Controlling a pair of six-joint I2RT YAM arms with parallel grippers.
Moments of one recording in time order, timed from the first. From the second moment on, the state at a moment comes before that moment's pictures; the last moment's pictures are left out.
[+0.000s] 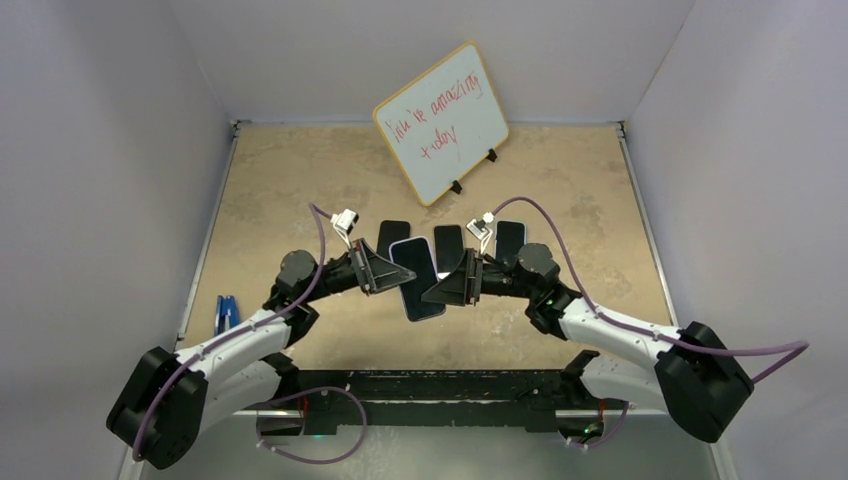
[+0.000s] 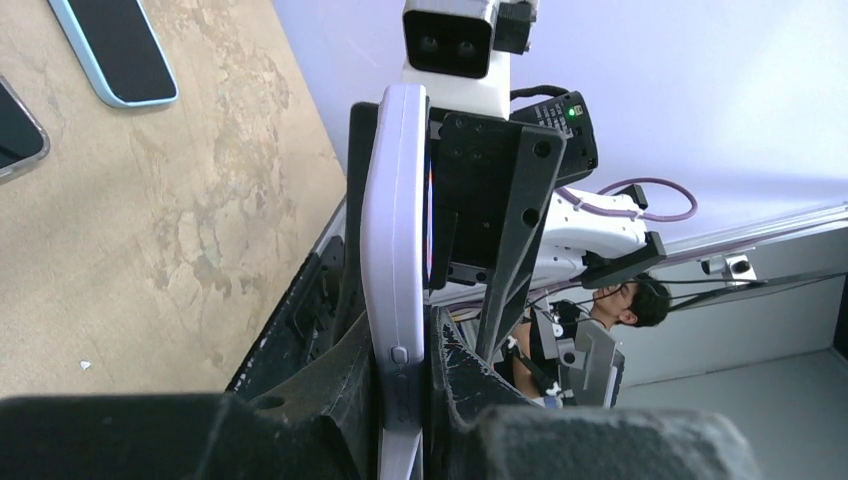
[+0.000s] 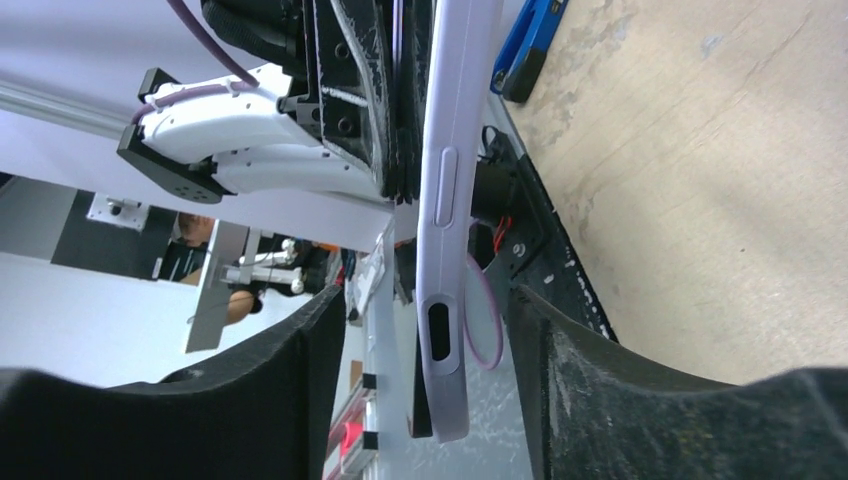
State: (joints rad) left arm -0.53 1.01 0.28 0.81 0.69 -1.31; right arm 0.72 1.11 0.41 0.65 -0.71 1.11
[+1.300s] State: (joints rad) left arm -0.52 0.98 0.17 0.83 0.69 -1.38; right arm 0.73 1.21 0.37 0.76 -0.54 1.28
